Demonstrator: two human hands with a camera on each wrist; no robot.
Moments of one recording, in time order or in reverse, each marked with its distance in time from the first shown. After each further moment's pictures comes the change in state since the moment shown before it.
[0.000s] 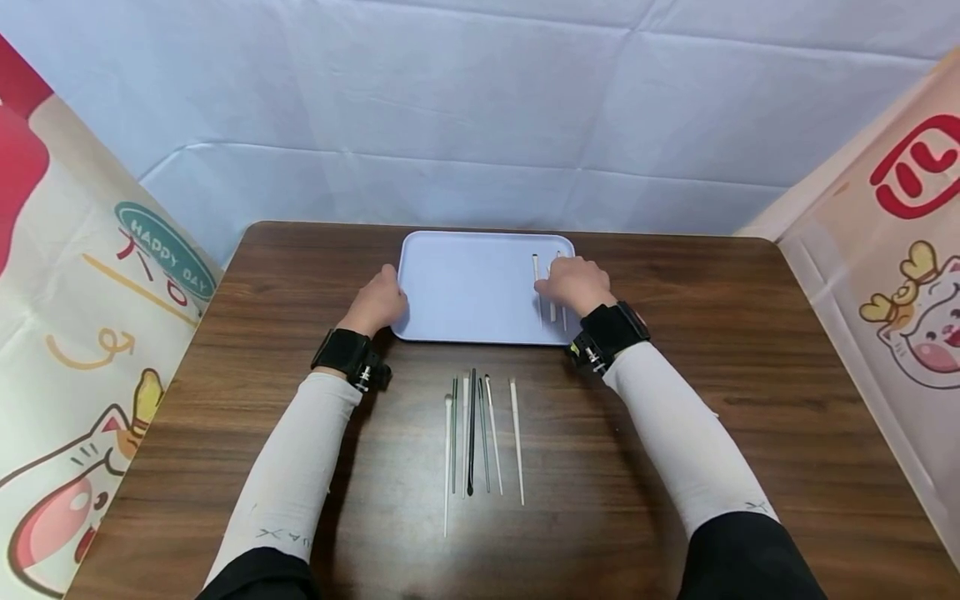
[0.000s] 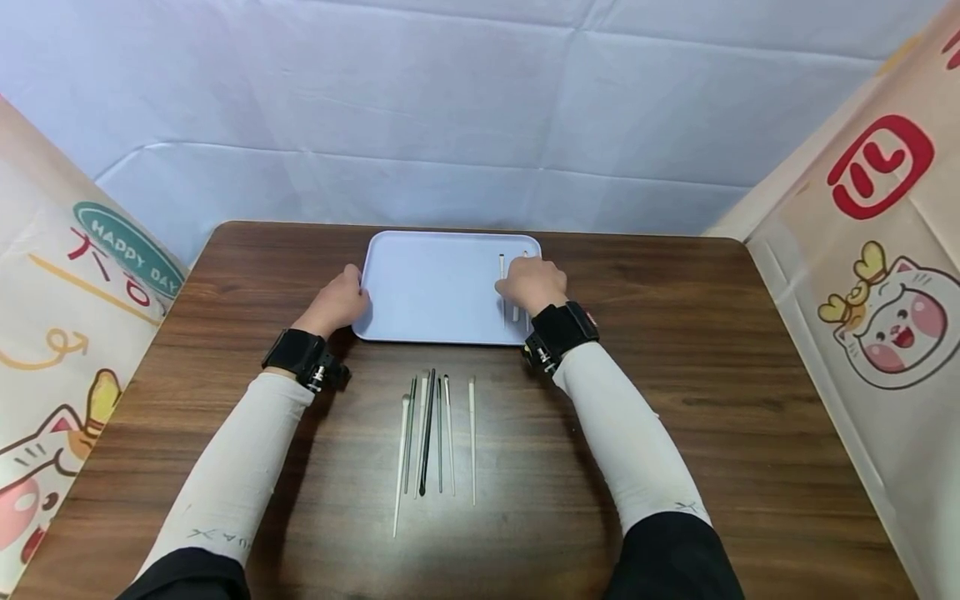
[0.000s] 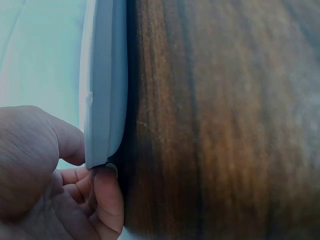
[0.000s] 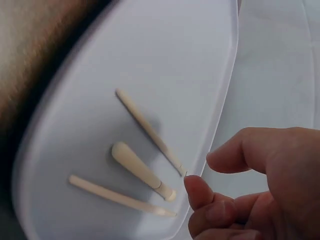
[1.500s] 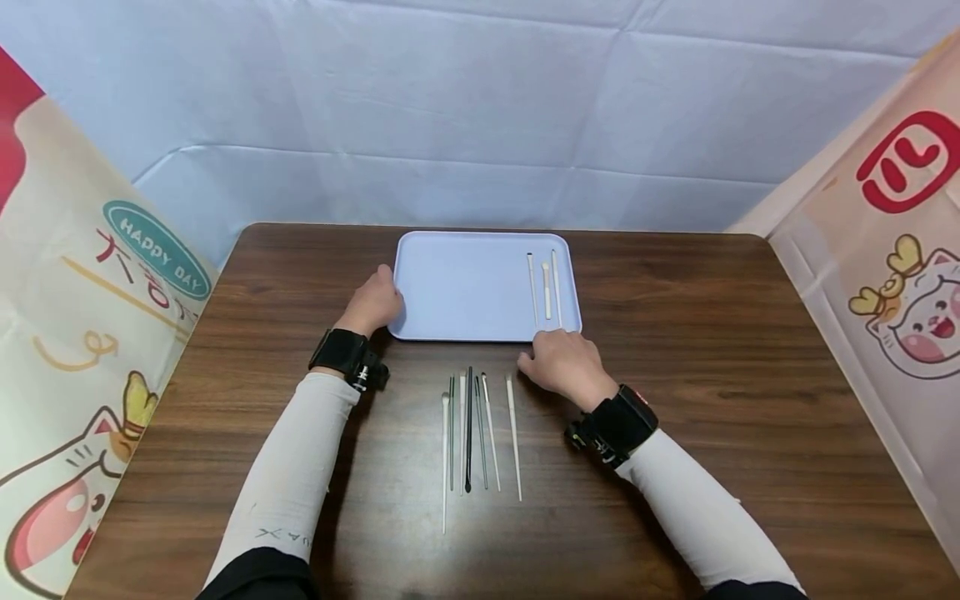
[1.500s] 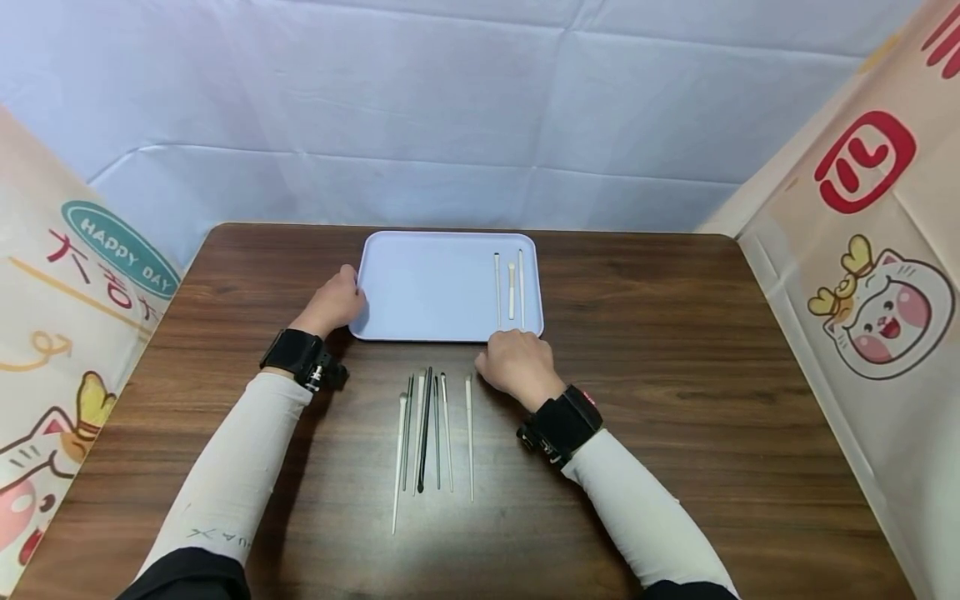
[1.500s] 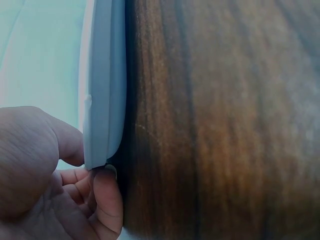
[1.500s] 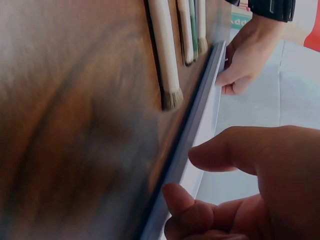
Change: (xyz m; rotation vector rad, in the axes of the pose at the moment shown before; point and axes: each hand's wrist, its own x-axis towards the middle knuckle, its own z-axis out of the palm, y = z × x) left_hand 0.005 -0.003 0.000 0.010 -0.004 0.005; right_hand -0.089 -0.011 0.061 0.006 0.037 -0.174
